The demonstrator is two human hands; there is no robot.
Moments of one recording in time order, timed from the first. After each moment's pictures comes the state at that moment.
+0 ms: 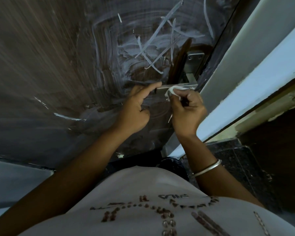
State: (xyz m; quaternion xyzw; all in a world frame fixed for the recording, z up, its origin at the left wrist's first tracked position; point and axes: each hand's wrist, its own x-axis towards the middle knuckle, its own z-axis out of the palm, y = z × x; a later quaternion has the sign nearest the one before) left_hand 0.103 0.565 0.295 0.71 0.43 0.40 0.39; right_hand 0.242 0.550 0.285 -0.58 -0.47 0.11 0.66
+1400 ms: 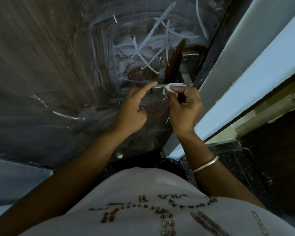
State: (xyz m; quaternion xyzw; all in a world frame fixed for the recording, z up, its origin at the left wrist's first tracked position) left_hand 0.110 0.557 0.298 0.70 0.44 0.42 0.38; right_hand 0.250 0.553 0.290 -0.55 -0.50 0.12 0.66
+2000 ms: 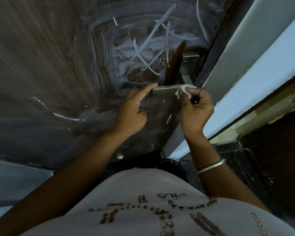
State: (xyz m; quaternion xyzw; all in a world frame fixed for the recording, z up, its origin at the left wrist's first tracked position) left_hand 0.109 0.559 0.295 0.70 0.44 0.42 0.38; right_hand 0.269 0.553 0.290 -0.59 -0.41 0.15 0.68
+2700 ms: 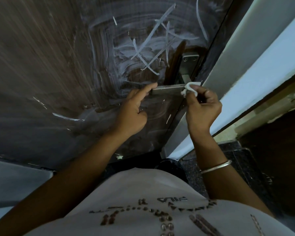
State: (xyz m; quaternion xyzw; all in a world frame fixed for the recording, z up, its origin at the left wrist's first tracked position) left_hand 0.109 0.560 0.292 0.70 0.45 0.41 0.37; right_hand 0.280 0.551 0.297 -0.63 -0.37 0.17 0.66
